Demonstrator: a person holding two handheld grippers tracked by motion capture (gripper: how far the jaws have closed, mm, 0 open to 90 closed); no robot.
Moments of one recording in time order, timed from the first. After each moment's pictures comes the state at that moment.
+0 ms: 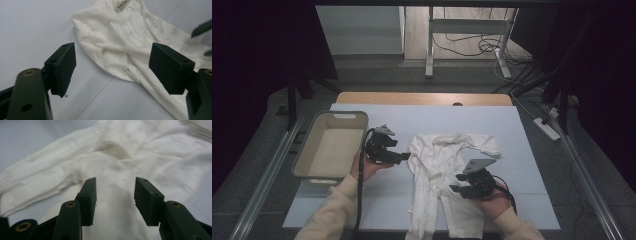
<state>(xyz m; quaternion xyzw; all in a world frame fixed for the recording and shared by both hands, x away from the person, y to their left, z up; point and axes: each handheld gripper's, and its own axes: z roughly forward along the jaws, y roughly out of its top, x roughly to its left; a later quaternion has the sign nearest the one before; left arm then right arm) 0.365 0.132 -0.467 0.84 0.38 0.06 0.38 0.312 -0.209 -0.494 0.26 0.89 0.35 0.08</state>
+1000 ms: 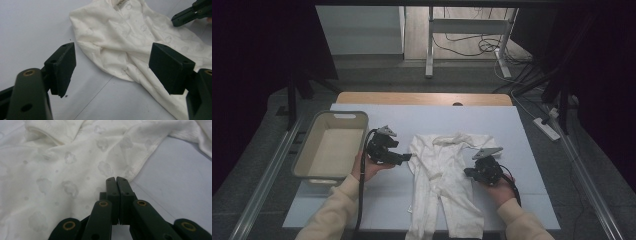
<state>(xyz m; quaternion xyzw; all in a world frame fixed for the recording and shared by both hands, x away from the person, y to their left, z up) 0.365 0.129 -0.470 0.84 0.38 0.06 0.38 0.356 -0.237 -0.512 0.33 0.88 0.31 0.10</state>
